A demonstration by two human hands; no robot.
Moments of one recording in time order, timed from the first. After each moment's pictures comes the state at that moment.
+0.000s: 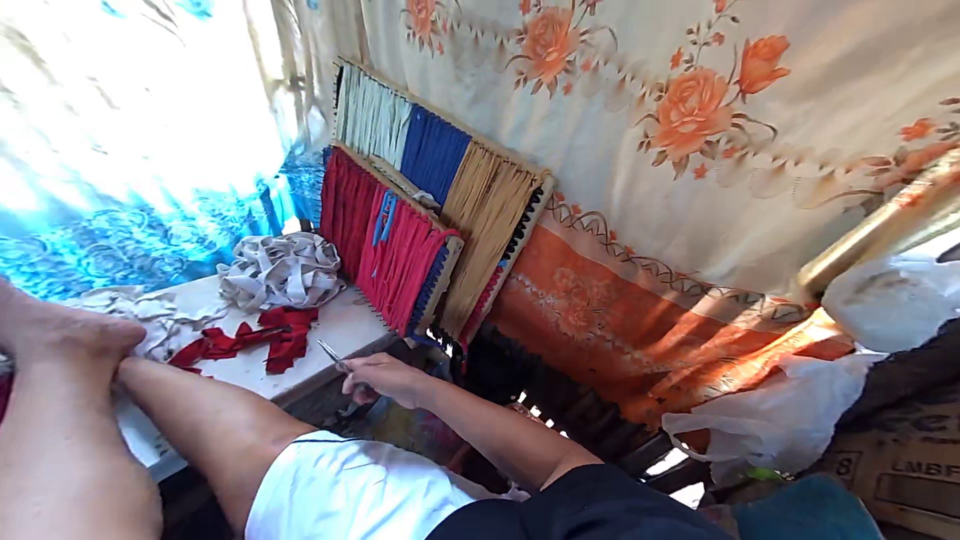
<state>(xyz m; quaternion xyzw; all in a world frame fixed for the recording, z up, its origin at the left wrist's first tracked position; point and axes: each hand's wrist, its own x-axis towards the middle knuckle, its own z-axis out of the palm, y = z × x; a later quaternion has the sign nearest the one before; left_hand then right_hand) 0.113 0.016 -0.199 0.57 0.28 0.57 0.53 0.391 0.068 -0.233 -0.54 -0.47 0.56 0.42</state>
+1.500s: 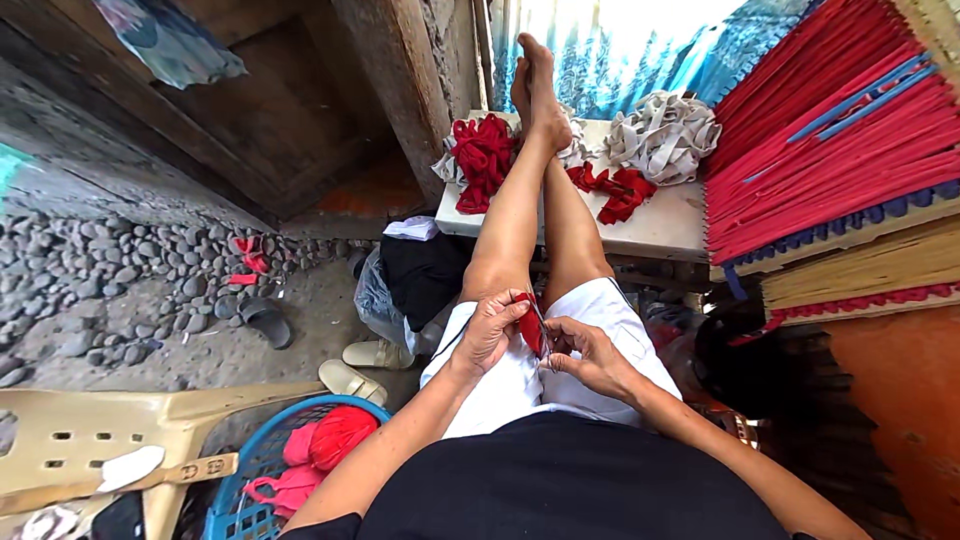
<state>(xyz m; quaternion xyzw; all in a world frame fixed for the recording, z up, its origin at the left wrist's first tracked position) 0.061 -0.024 -0.274 0.33 0.31 0.56 0.69 0.271 -0.021 -0.271 -0.32 -0.71 0.57 0.27</state>
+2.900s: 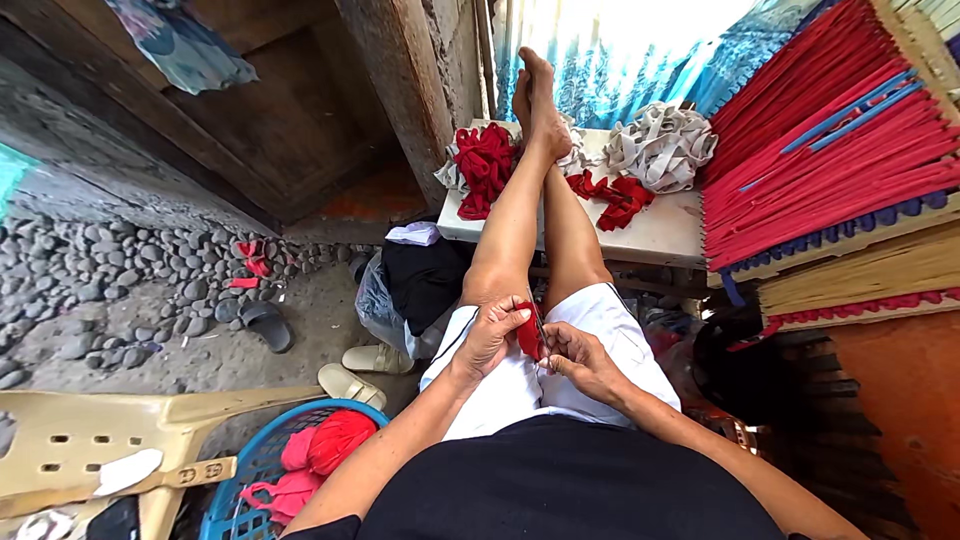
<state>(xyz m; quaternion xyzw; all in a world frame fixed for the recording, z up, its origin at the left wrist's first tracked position) 0.058 -0.023 -0.281 0.36 0.30 0.55 0.69 0.264 -0.026 -0.282 -0.30 -0.67 0.61 0.31</state>
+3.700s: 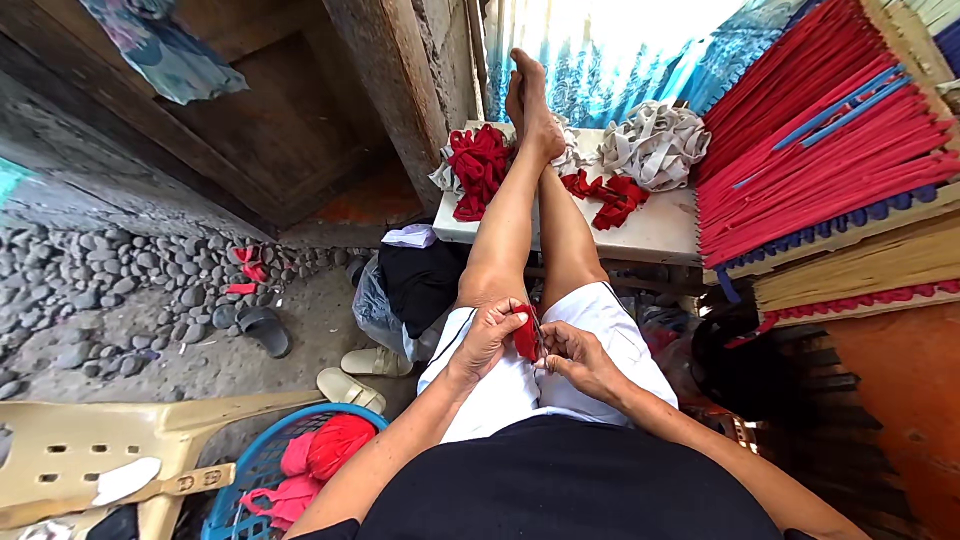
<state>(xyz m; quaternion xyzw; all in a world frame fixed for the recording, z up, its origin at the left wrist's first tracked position) 0.095 -0.048 -0.153 0.36 0.53 0.45 0.62 0.264 -0.026 -0.279 -0.32 -0.68 0.59 0.31</state>
